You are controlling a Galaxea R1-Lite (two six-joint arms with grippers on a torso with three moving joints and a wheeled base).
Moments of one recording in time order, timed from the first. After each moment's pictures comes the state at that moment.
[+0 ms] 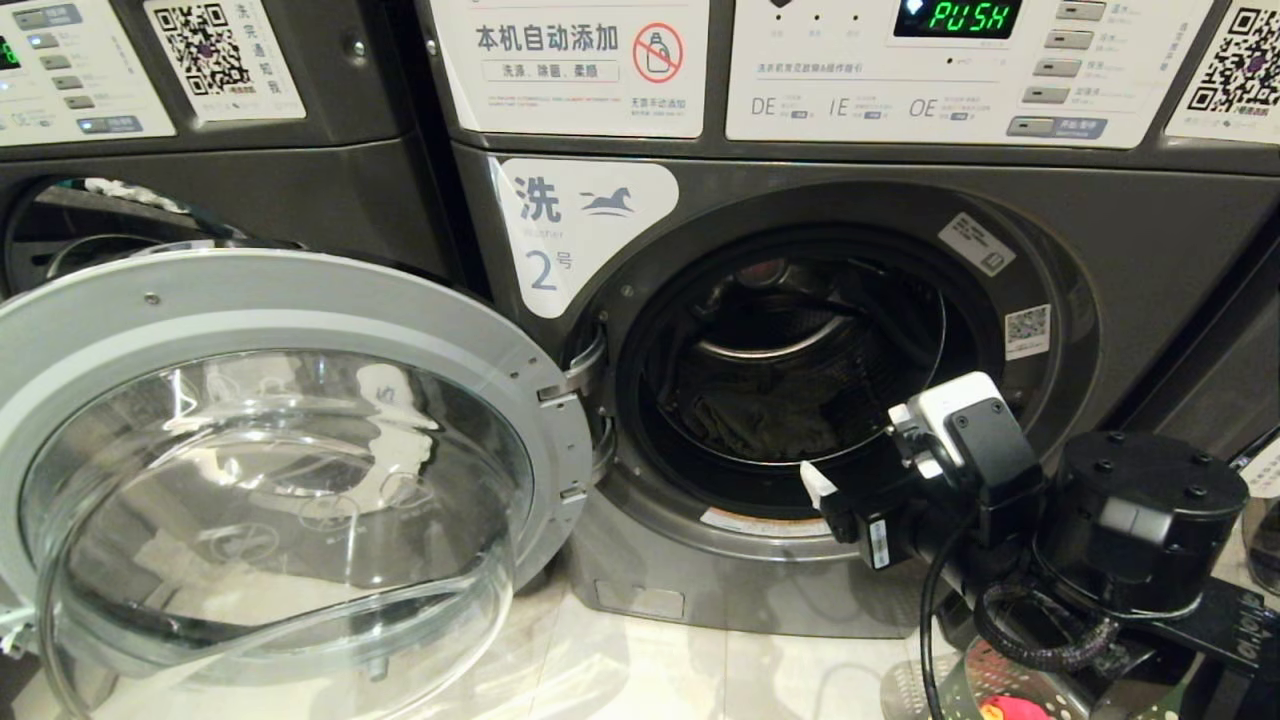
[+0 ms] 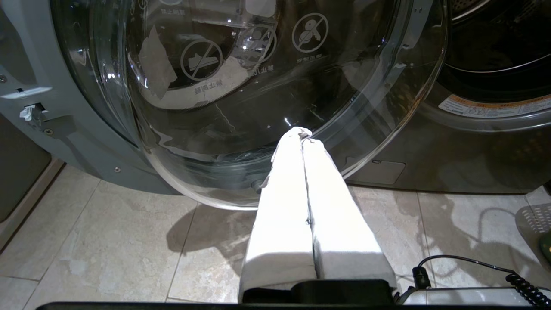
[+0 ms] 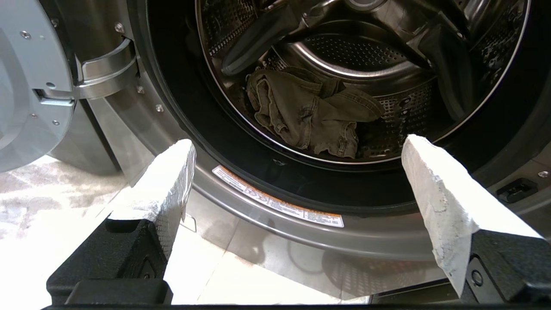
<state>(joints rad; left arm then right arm) -0.01 0.00 0.00 0.01 -0.01 0.02 0.70 1.66 -0.48 -1.10 -0.50 -0.20</state>
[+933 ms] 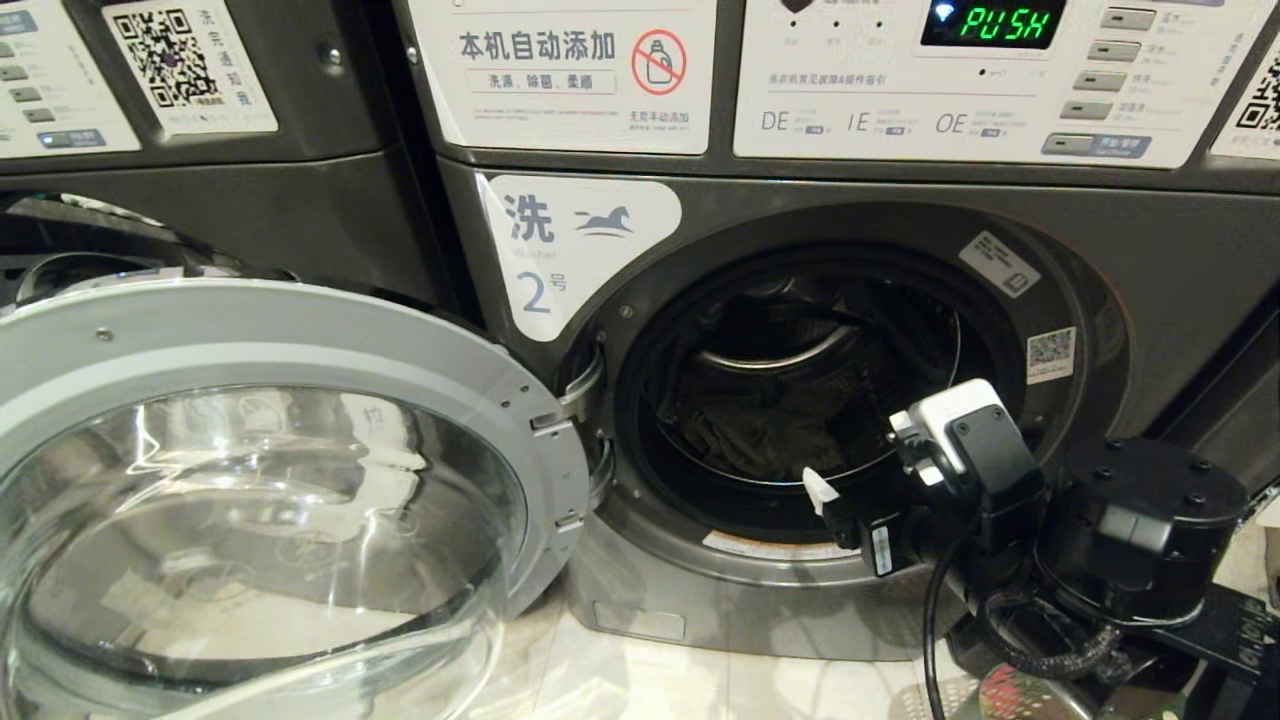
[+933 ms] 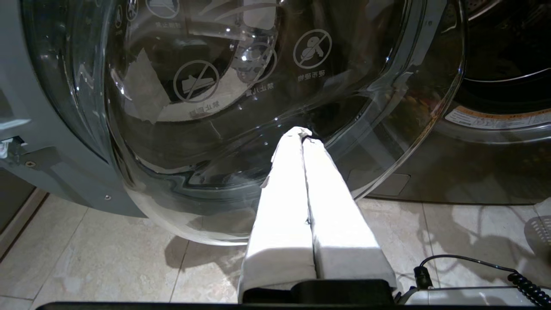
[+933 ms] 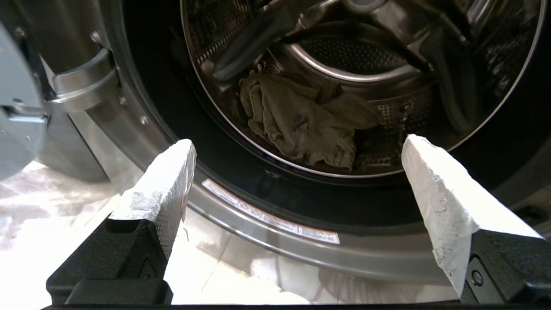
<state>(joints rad) -0.01 0.00 0.00 0.01 -0.01 0.03 0.70 1.66 -0.46 -1.10 -0.50 -0.20</state>
